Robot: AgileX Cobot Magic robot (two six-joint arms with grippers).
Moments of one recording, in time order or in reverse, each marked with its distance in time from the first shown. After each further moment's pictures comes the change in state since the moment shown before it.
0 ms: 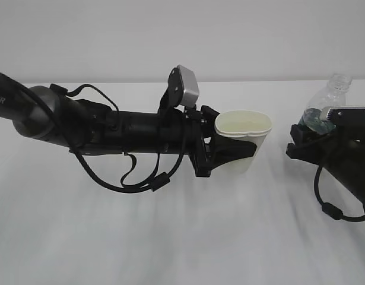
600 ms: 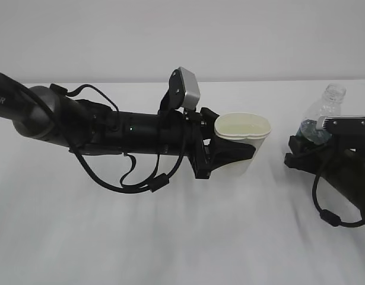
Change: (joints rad) left arm 0.000 0.000 0.000 0.015 0.021 0.000; right arm 0.000 0.047 -0.002 0.000 0.016 0.008
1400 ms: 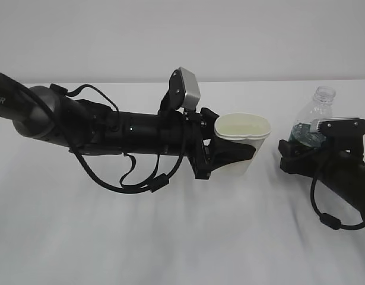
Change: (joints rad) left arm 0.000 0.000 0.000 0.004 0.000 0.000; right arm 0.000 0.000 -0.001 -0.065 0.030 0.002
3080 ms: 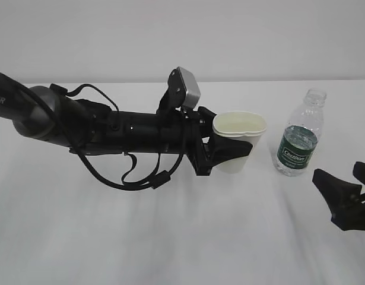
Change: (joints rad) left arm 0.000 0.000 0.000 -0.030 0.043 0.000; right arm 0.000 -0.526 0.548 -0.120 -0.075 0.017
